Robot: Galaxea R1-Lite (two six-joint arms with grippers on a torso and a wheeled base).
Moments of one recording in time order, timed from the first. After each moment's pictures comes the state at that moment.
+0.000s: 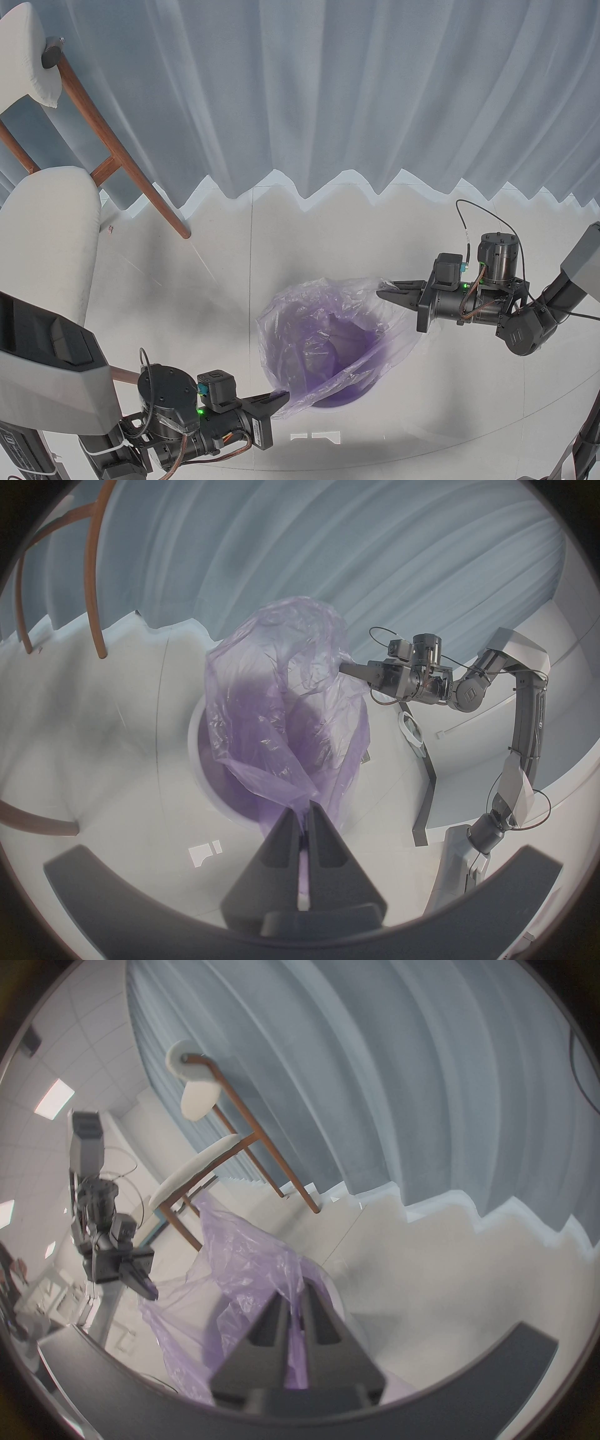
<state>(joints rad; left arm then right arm) -0.76 2.05 -0.16 -1.54 -0.06 -0.37 0.33 2.02 -0.78 -0.93 0.69 -0.19</state>
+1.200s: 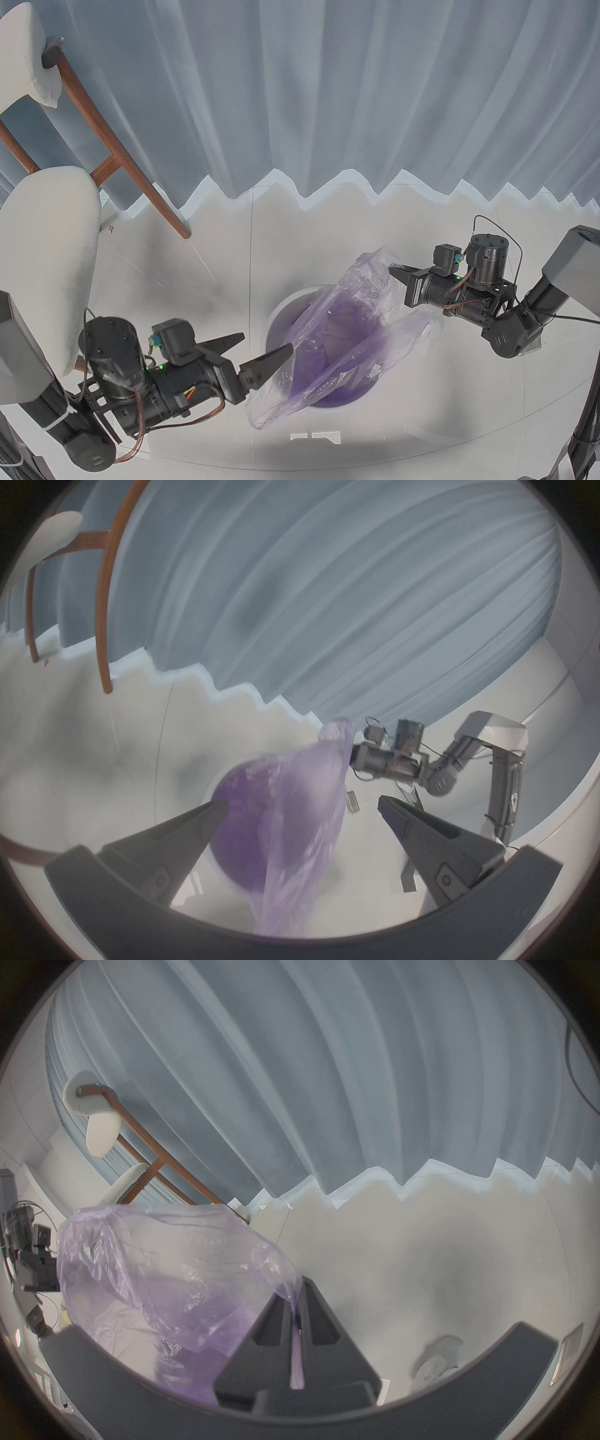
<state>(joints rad) -0.63 1.82 -0.22 -1.46 -0.14 -0.44 0.34 2.10 -0.83 -1.04 0.28 0.13</state>
